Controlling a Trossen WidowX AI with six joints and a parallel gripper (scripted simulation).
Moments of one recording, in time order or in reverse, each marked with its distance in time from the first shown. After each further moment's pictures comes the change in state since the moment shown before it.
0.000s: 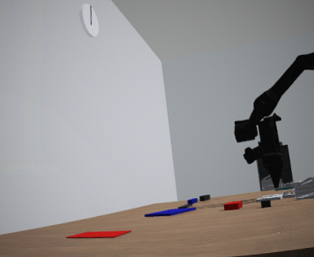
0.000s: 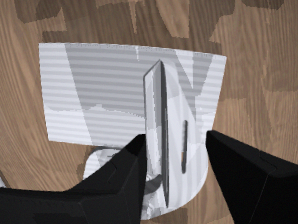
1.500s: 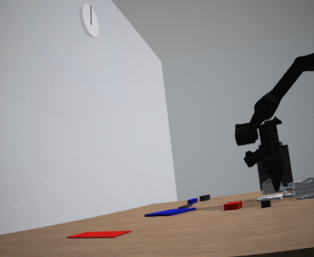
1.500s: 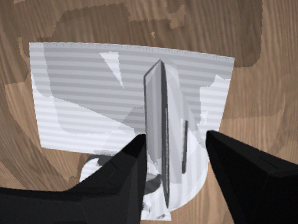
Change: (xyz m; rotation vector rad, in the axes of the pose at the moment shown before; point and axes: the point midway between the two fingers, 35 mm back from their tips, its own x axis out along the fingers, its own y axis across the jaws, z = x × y) arm 0.011 0.000 0.000 -0.005 0.000 0.000
